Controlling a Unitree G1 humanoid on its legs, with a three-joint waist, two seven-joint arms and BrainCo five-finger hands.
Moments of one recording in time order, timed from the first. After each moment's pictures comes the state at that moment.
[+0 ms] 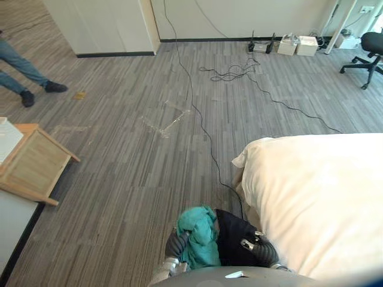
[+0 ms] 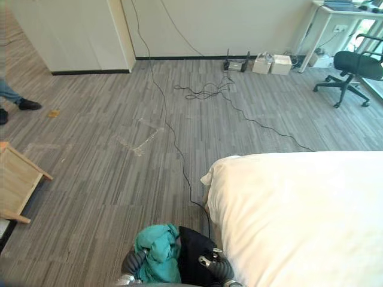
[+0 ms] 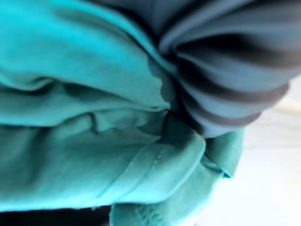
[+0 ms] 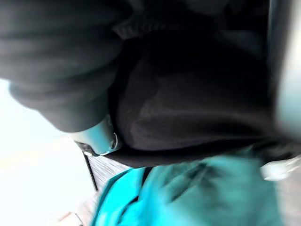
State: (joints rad) left arm 0.44 0.14 -0.42 0.34 -0.56 -0.33 0.08; right arm 0.44 -0.22 0.33 0.47 0.33 -0.27 0.13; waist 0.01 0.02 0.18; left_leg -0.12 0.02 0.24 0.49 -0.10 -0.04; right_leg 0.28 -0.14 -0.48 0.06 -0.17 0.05
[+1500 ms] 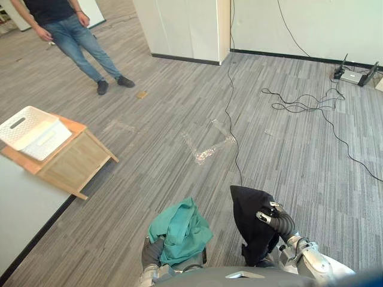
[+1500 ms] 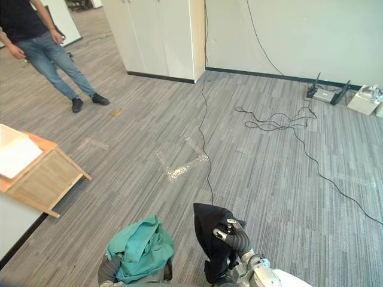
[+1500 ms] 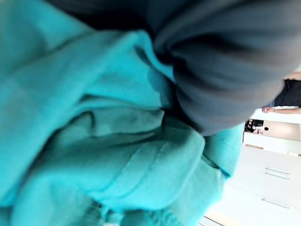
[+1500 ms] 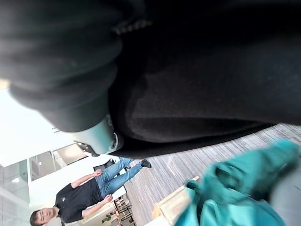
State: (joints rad) left arm 0.55 0.02 -0.16 0.31 -0.53 -0.37 0.07; right arm 0.39 -0.27 0.17 0.20 0.37 -0.22 0.32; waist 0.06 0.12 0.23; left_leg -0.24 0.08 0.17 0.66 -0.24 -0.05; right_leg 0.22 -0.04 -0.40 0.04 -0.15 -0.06
